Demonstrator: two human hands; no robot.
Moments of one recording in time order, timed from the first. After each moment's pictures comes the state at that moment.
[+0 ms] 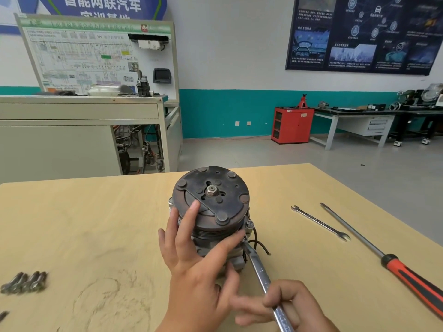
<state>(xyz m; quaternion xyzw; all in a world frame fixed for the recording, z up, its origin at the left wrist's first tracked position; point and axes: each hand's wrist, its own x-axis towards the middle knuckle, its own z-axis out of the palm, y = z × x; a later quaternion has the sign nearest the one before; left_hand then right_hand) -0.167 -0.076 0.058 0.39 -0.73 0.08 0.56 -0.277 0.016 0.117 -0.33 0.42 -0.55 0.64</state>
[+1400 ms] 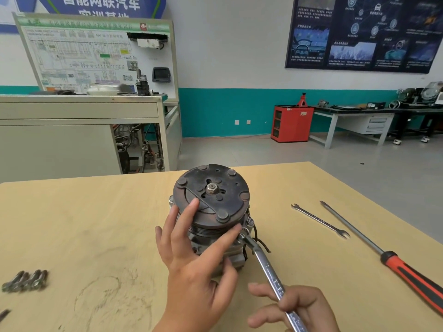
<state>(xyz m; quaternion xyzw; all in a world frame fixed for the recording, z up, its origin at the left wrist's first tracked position) -0.165 -0.075 0.063 0.38 -0.72 0.08 0.58 -0.283 0.020 0.106 -0.27 0.37 -0.67 0.59</state>
